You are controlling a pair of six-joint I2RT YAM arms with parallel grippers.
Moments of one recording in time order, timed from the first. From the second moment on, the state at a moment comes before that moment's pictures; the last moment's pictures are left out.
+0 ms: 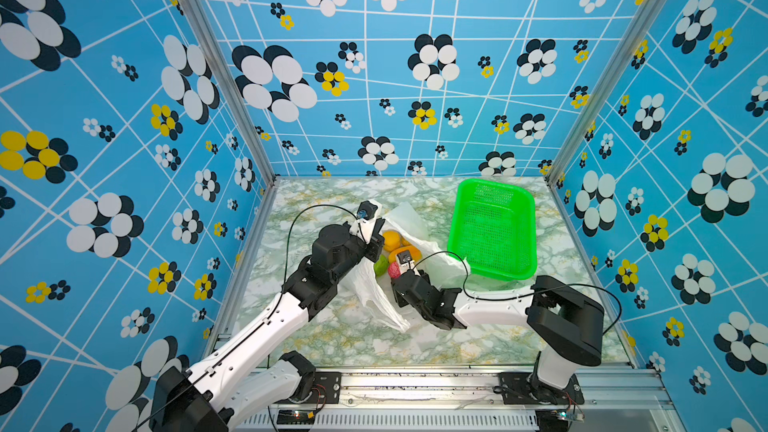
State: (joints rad) left arm -0.59 1.02 0.80 0.07 0.00 0.07; right arm 1.10 1.74 0.88 0.15 0.53 0.44
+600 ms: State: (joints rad) left arm -0.59 1.02 0.80 0.07 0.00 0.08; right arm 1.06 1.88 0.98 0.09 0.55 0.51
